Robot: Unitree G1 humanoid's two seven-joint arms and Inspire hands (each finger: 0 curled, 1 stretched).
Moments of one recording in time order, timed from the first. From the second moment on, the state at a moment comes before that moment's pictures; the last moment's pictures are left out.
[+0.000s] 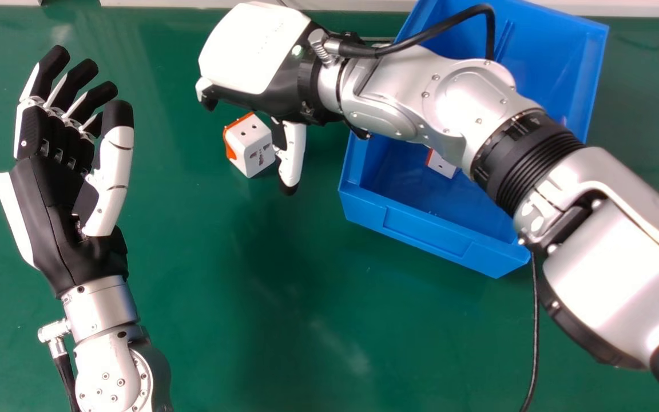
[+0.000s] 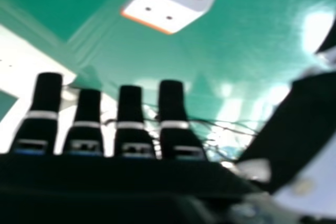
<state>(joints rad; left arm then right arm) -0.14 0.01 0.26 0.42 -0.12 -0.81 0.11 -1.32 -0.09 0.76 1.07 -1.06 -0.42 0.08</state>
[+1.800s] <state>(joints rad) -0.09 -0.05 0.26 0.38 -0.09 -0.82 0.14 -1.33 0.04 0.79 1.29 -0.99 -0.30 0.13</state>
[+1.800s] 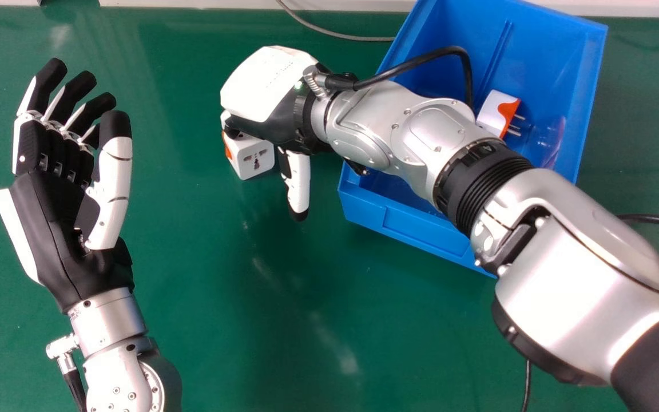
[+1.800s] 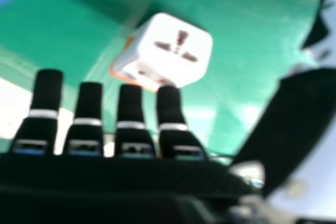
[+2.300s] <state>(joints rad) -0.08 -0.05 0.26 0.36 -0.09 -0.82 0.15 -1.36 0.03 0.82 1.29 -0.99 -0.30 0.09</state>
